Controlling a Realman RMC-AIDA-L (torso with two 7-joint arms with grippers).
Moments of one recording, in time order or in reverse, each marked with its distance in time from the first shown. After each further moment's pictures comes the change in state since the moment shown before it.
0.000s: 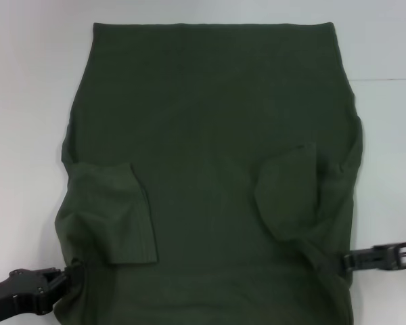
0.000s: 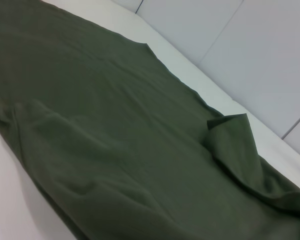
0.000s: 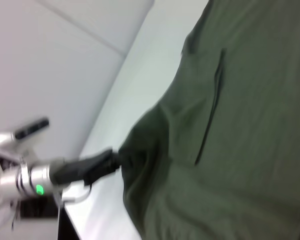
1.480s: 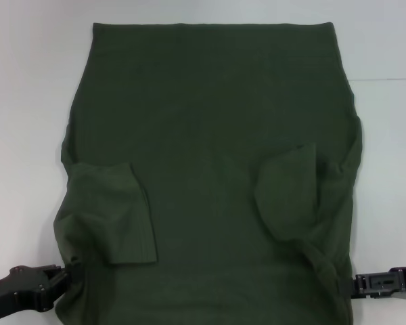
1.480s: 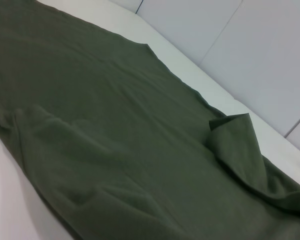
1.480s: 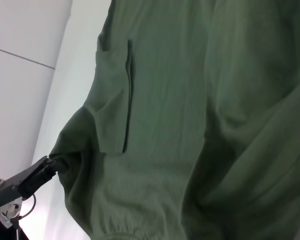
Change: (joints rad) left arm -0.009 0.000 0.000 -0.002 0.001 -0.013 0.011; right arm -0.021 -0.042 0.074 0.154 -0.136 0.134 0.065
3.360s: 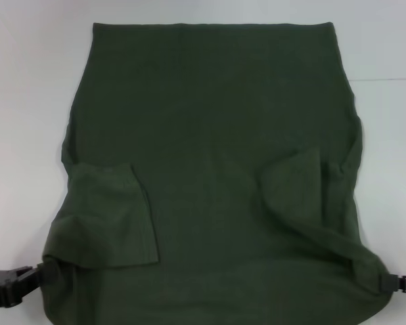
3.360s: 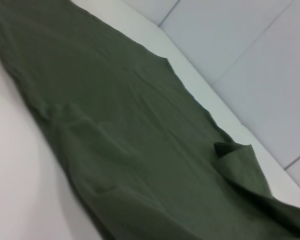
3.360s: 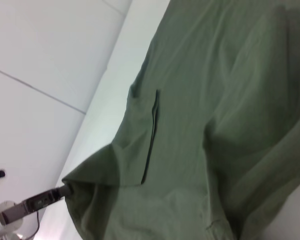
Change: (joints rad) left arm 0.020 0.041 -0.060 0.031 0.006 0.090 -0.184; right arm -0.117 0.001 0.199 -0.035 0.008 -0.103 -0.234
